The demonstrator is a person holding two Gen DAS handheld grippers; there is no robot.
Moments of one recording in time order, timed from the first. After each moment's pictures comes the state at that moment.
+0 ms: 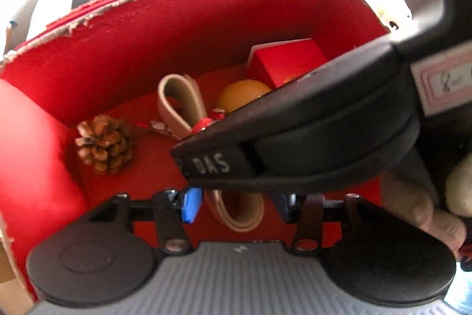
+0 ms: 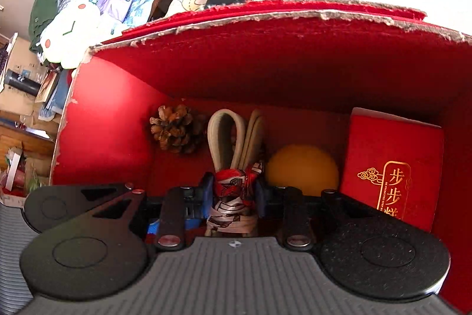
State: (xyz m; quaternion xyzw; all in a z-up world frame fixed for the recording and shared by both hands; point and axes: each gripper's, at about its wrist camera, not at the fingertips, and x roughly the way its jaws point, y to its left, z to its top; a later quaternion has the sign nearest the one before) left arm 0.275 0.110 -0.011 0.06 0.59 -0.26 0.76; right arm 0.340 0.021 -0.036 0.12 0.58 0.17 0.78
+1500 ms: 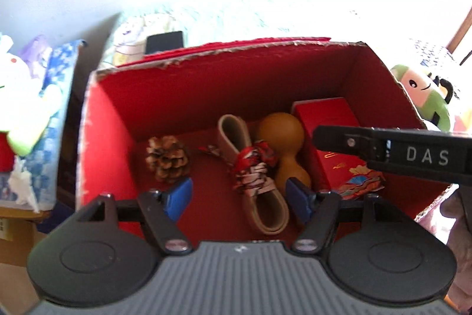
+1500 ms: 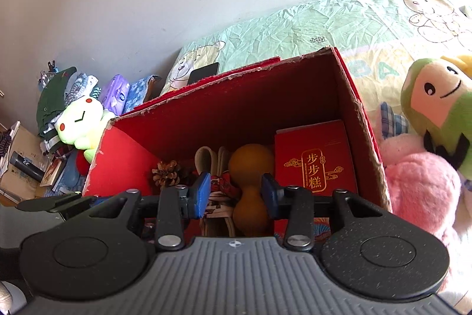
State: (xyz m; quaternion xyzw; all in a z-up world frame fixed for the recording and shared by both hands) left arm 0.250 0.130 0.025 0.05 0.48 -0.14 0.86; right arm 0.249 -0.026 0.006 0.21 0.41 0.08 0.89
